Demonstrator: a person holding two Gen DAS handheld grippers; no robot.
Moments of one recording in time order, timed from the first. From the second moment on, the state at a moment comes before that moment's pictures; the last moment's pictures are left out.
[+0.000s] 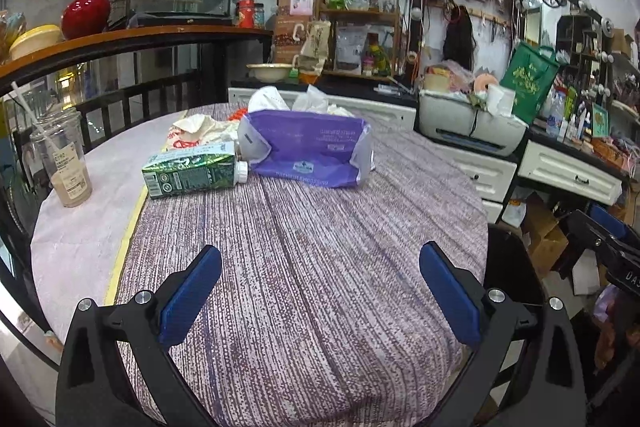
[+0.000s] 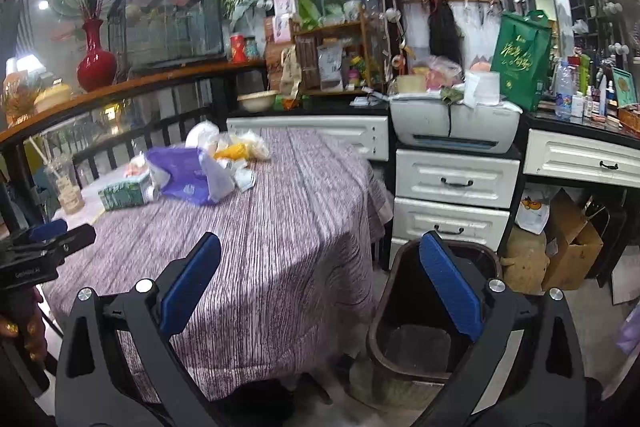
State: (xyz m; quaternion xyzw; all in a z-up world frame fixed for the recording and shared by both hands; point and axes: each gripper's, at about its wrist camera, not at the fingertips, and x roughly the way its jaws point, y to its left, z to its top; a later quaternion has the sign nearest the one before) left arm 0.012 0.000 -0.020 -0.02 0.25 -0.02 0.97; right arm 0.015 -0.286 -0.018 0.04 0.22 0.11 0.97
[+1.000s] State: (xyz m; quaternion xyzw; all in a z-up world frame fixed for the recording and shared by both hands) left arm 0.162 0.133 -0.003 0.12 0.38 -0.06 0.91; right arm 0.218 -0.125 -0.001 -0.14 0.31 0.33 0.88
